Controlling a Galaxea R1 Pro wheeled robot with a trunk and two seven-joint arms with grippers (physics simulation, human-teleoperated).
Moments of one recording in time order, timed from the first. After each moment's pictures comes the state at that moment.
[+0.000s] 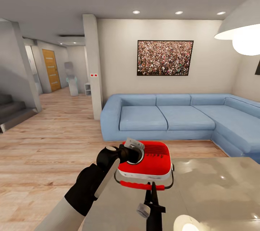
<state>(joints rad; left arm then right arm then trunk) -0.61 -0.12 -0.53 -1.32 0.24 0.88 0.01 -0.32 0.17 0.88 -0.39 0.65 0.20 -1.57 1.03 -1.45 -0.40</state>
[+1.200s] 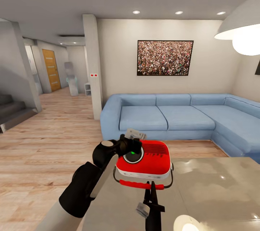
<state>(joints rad) -0.61 -0.13 -0.53 -1.52 0.24 0.89 0.01 -0.32 0.17 0.89 -0.41 0.65 0.21 -1.57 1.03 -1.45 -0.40</state>
